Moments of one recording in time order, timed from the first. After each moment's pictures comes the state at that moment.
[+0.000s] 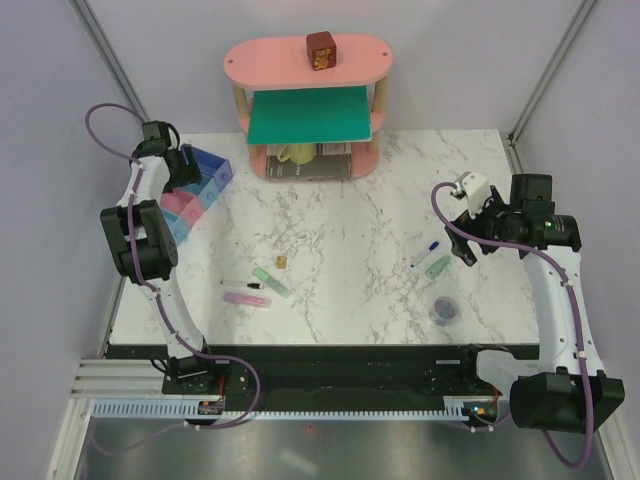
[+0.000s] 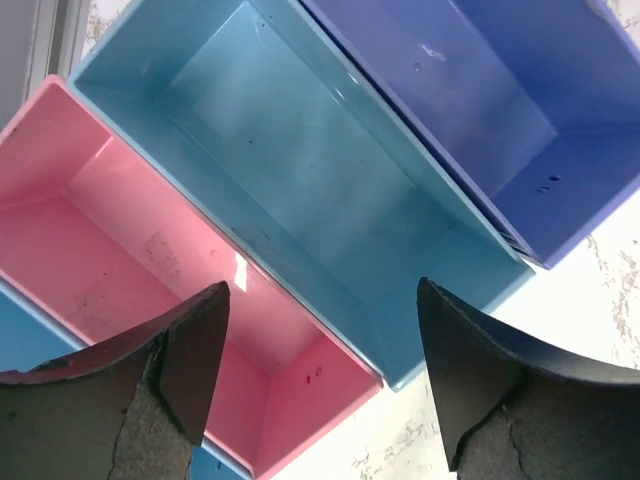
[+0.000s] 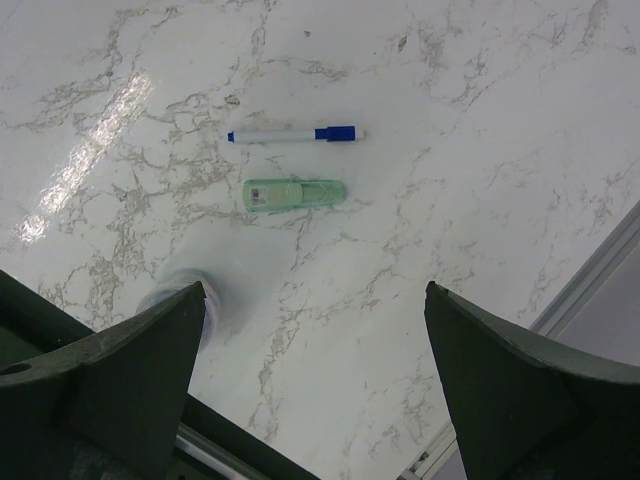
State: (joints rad) left arm 0.22 2.09 1.77 -0.60 -0.05 -0.10; right arm -0.11 1.10 1.18 -1.02 -0.40 -0.71
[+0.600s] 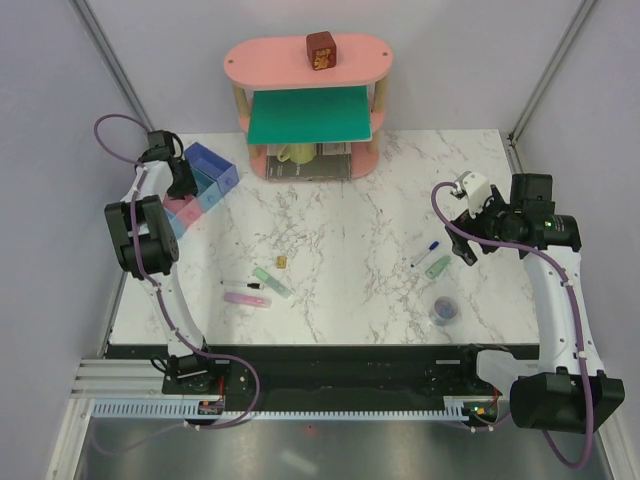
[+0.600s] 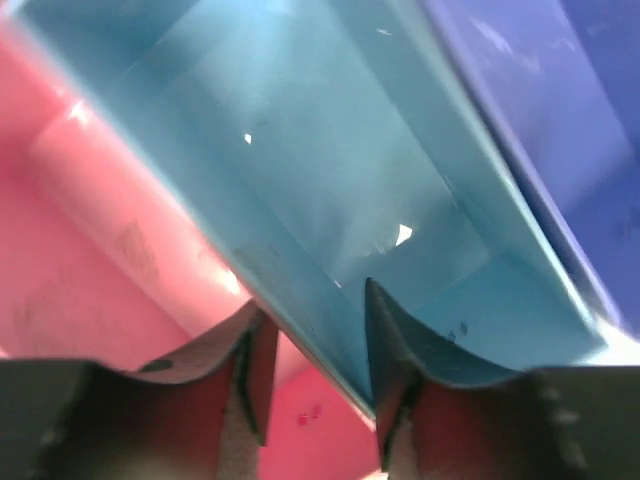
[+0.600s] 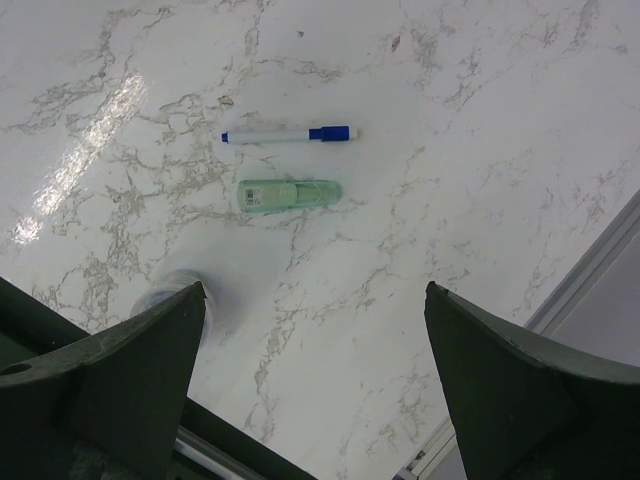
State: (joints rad) left arm 0.22 2.17 1.76 -0.59 -0.03 -0.10; right arm -0.11 1.10 1.18 -1.02 -0.39 -0.71
